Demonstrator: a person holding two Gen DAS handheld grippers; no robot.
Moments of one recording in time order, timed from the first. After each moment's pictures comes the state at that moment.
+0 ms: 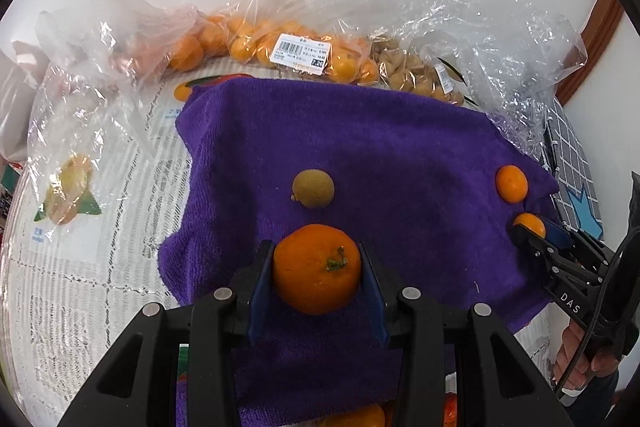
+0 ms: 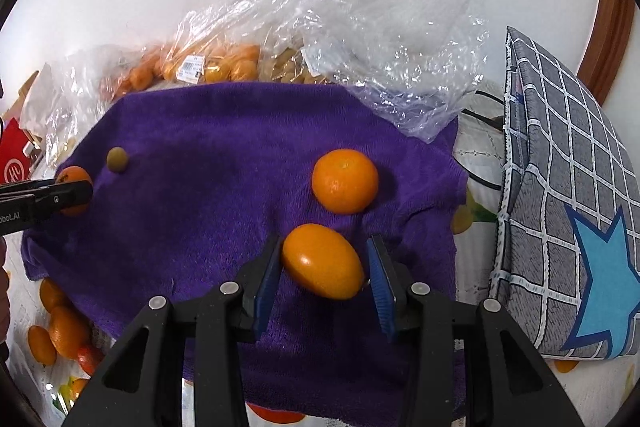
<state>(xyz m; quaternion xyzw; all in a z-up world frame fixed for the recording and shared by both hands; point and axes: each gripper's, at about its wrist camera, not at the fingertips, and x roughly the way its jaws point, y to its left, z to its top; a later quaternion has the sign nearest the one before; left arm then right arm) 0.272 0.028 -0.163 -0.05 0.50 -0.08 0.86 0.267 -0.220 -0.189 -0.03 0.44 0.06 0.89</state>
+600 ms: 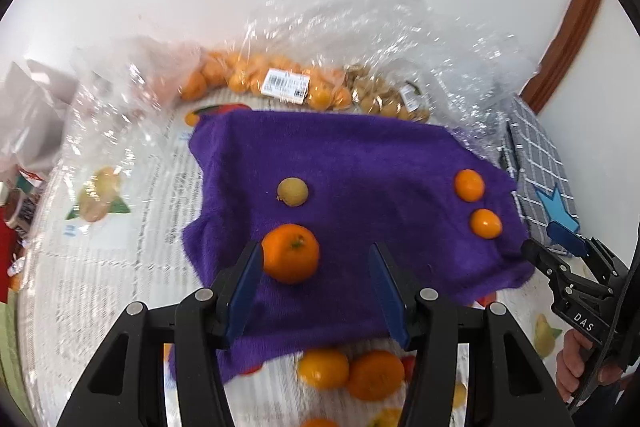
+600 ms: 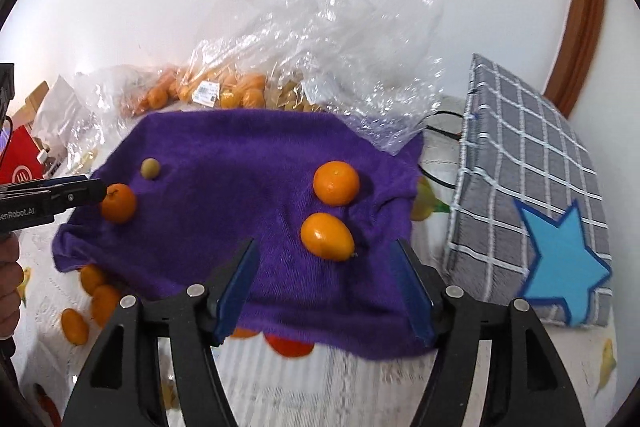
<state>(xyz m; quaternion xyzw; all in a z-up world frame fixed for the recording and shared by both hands) 0.227 0.026 -0.107 -0.05 0.46 -0.09 0.88 0.207 -0.229 -0.137 -0.02 0.41 0.05 0.91</state>
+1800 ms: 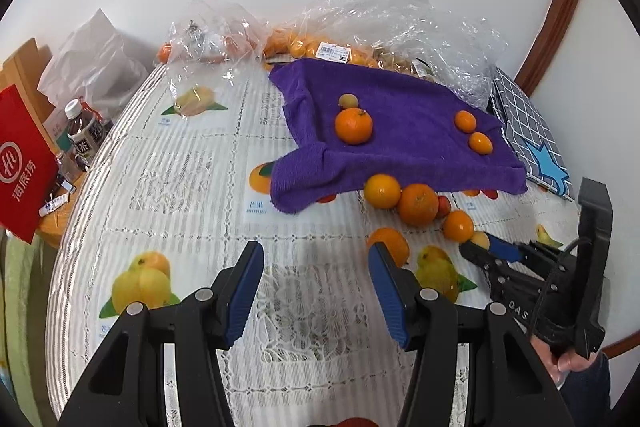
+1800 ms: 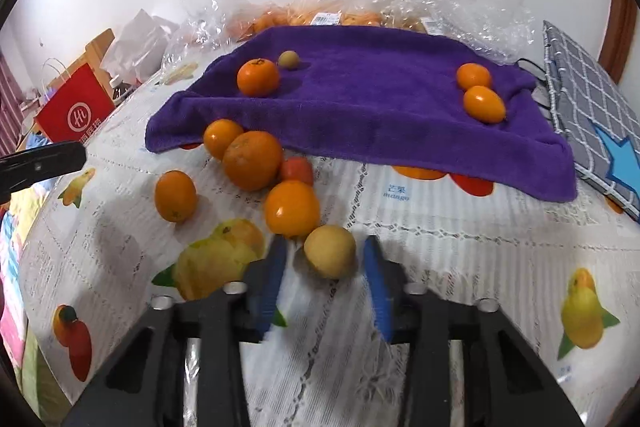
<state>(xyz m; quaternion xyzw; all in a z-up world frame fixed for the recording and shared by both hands) 0.084 0.094 -0.111 -0.05 0.46 -0.06 0.89 0.104 -0.135 -0.195 -0.02 0.45 0.14 0.88</state>
